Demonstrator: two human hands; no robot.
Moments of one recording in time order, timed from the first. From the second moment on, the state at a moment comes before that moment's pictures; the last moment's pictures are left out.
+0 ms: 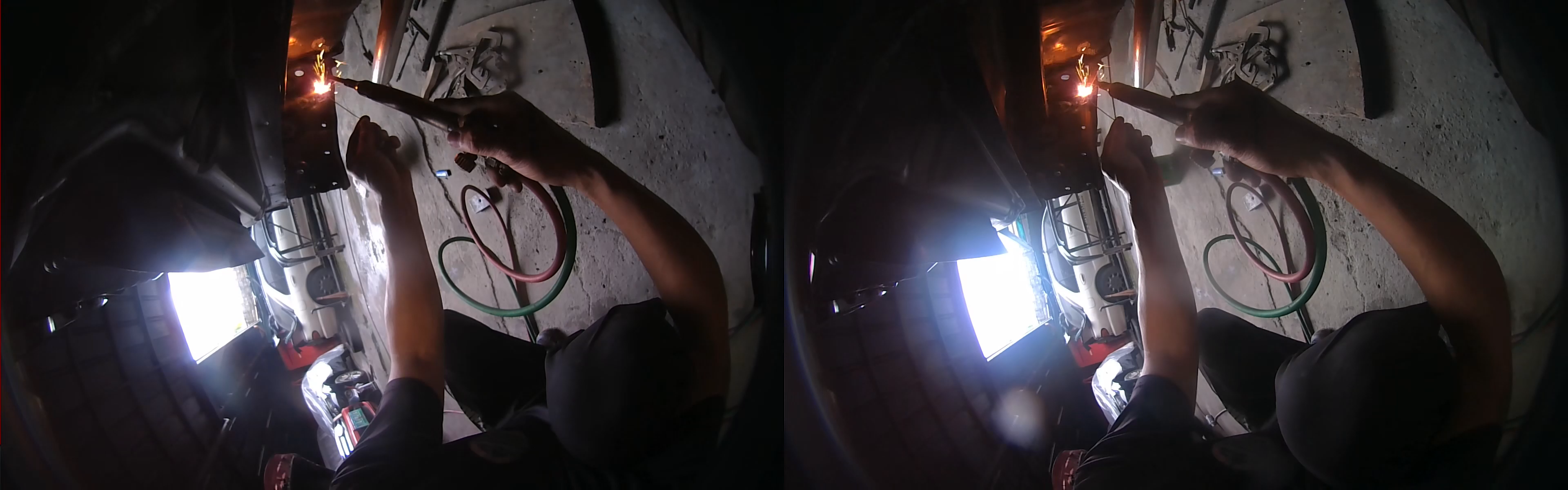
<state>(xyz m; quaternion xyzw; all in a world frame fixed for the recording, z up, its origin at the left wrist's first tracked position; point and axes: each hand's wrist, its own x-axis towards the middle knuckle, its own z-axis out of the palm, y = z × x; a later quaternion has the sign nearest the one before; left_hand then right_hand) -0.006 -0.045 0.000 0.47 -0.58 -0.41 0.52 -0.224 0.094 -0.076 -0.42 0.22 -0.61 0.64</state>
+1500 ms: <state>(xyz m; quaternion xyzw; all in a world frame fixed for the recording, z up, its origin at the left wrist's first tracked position) -0.001 -0.049 -0.002 0.49 -0.59 -0.40 0.51 -0.225 0.094 -0.074 -0.41 0.20 -0.62 0.64</state>
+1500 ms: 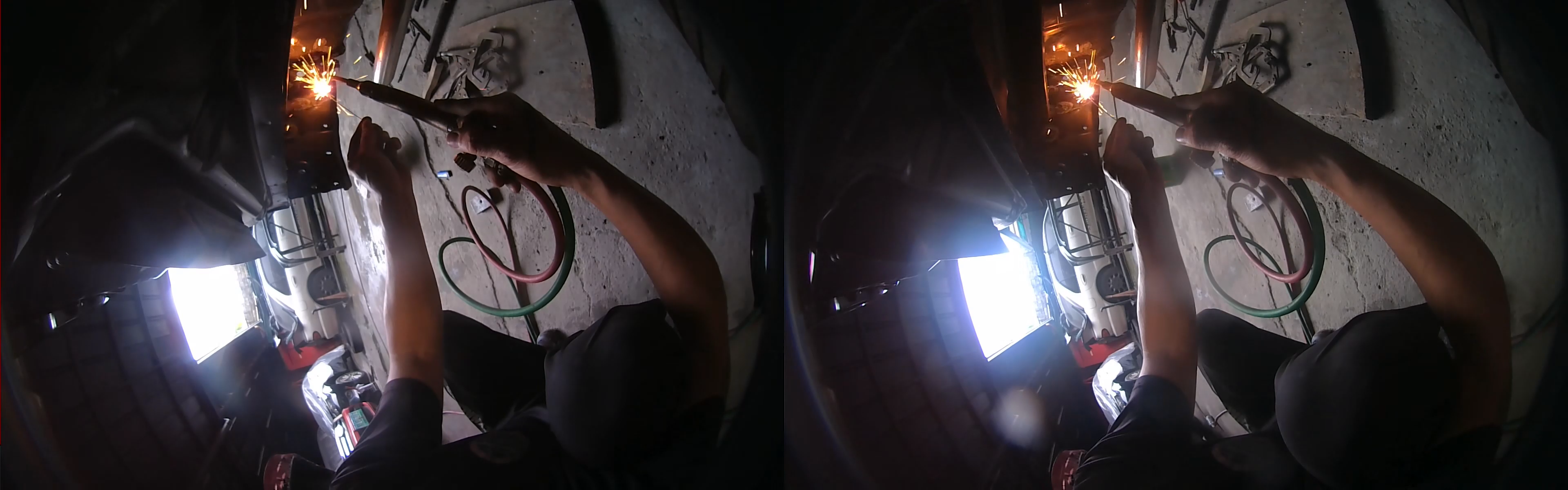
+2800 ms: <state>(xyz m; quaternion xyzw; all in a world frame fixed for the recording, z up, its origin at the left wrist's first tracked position) -0.024 -0.048 0.001 0.52 -0.56 -0.38 0.52 -0.225 0.094 -0.073 -0.41 0.21 -0.62 0.64</state>
